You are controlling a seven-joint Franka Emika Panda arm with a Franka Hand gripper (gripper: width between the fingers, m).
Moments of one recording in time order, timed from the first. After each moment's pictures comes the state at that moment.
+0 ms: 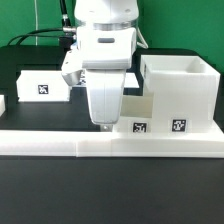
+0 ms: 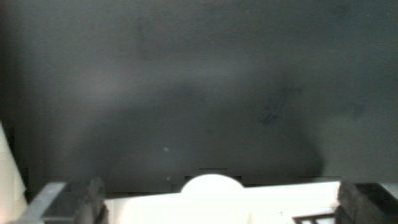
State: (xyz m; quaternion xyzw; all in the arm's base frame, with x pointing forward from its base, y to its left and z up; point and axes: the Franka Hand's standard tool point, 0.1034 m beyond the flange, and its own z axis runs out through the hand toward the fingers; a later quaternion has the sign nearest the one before) arm 0.585 -0.011 0.024 -0.73 -0.68 0.04 0.05
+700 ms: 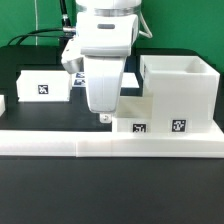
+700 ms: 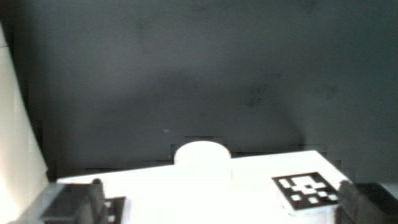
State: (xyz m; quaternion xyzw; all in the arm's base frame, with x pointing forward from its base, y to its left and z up) arm 0.586 -0.010 0.042 -0.74 -0.67 0.05 0.05
